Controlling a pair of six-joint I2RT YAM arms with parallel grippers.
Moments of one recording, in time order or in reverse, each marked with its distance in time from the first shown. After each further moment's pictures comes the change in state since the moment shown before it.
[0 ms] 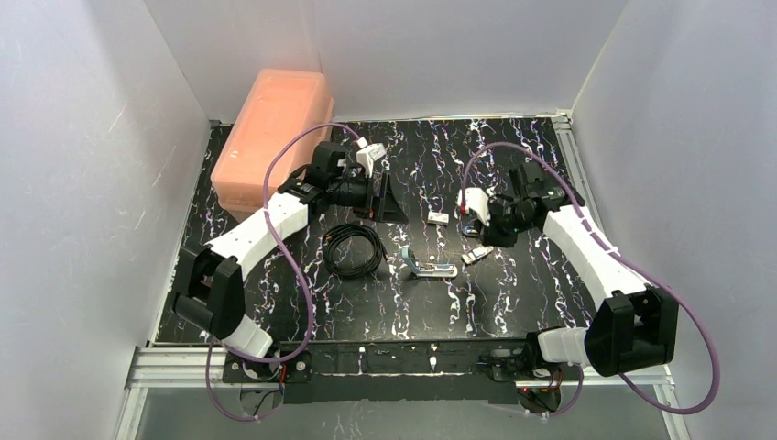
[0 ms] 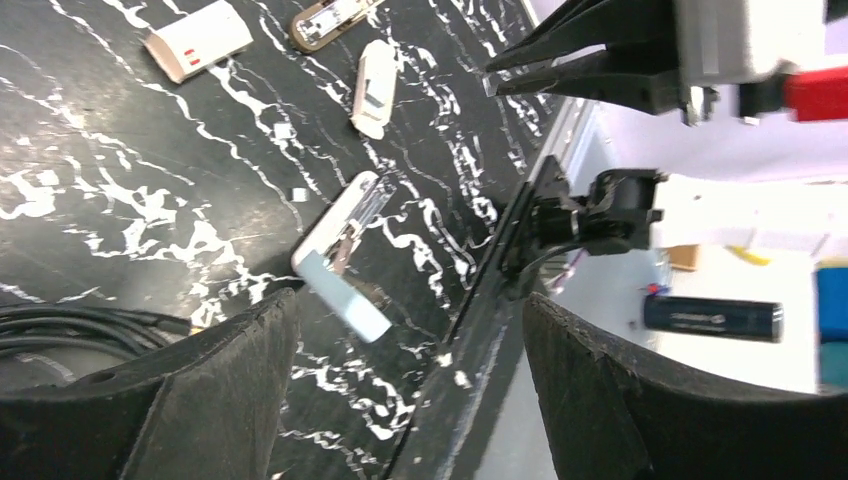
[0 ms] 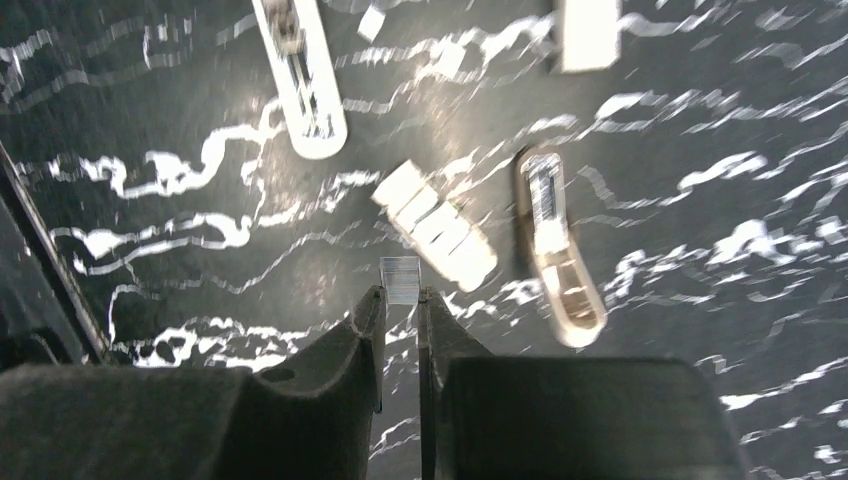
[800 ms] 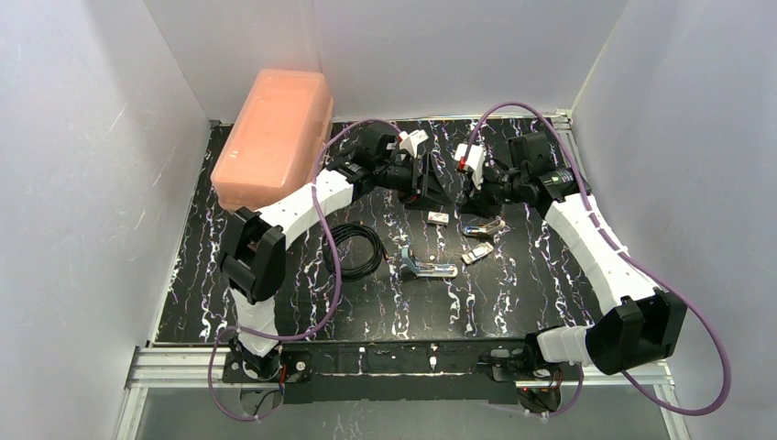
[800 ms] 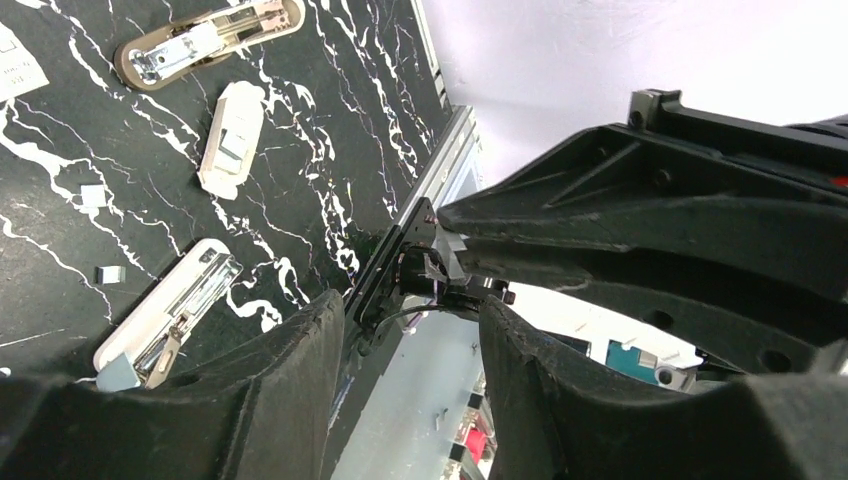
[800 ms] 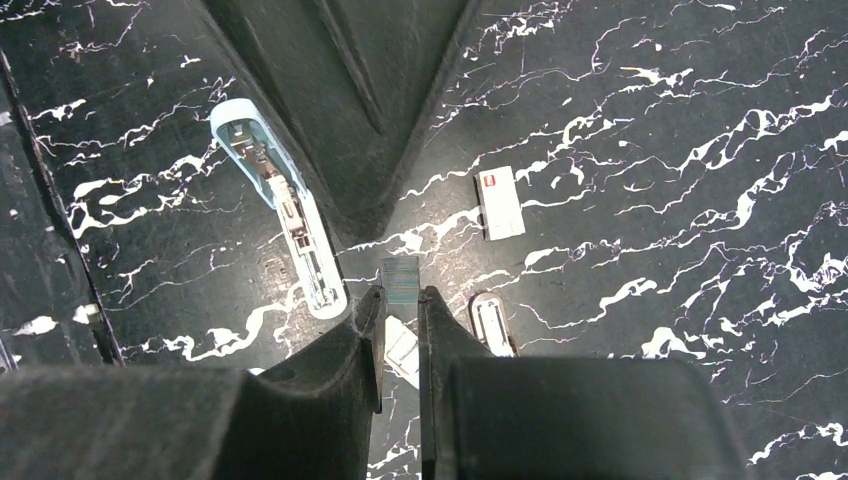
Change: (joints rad) left arm -0.154 0.319 0.376 0.012 0.023 -0.462; right arm 0.065 0.015 0.246 0.131 -0.175 0.351
